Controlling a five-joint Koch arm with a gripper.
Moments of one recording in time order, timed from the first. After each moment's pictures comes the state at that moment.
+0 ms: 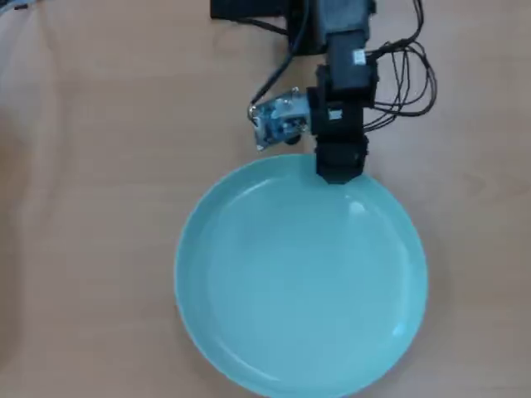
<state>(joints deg) 81.1 83.1 105.8 53.8 10.8</state>
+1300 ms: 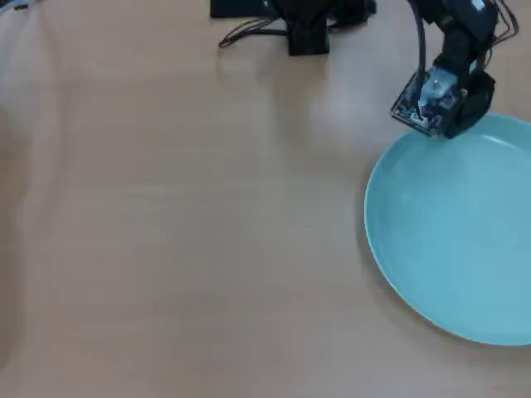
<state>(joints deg) 41.7 80.1 100.2 54.1 19.4</state>
